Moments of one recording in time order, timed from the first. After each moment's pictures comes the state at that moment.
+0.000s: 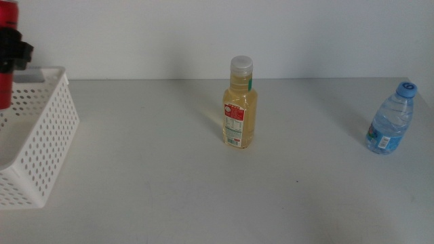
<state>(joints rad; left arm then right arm) 0.02 1.32 -1.30 0.12 0.82 0.12 -0.03 -0.01 0.03 -0.01 0.34 0.01</state>
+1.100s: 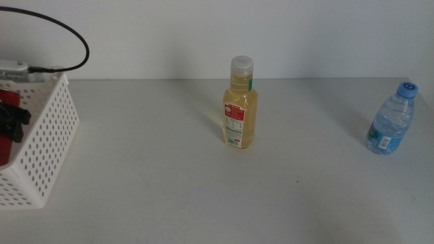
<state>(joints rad) 0.30 1.86 -1.40 0.05 0.83 0.26 -0.03 -0.01 0.03 -0.01 0.34 0.01</state>
